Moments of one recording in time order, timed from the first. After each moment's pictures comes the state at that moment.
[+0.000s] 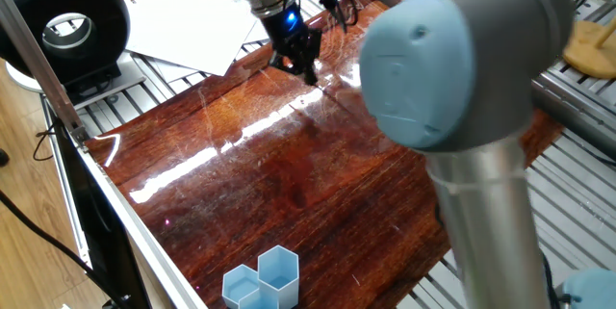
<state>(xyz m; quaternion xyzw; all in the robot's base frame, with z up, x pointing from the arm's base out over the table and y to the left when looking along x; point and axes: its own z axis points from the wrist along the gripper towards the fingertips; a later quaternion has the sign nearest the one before) 0.589 -0.025 0.076 0.03 -0.97 0.09 0.22</state>
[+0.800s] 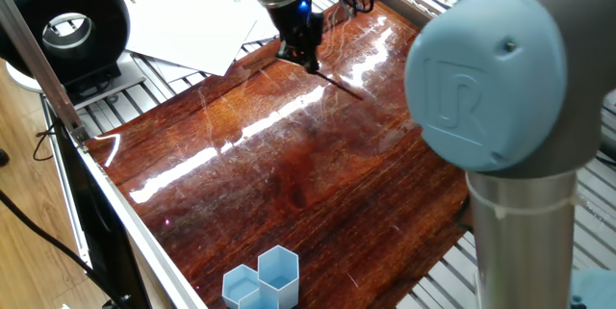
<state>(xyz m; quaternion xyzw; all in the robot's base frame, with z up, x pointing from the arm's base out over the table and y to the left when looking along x) 0.610 -0.018 0.086 0.13 -0.98 0.07 0.13</state>
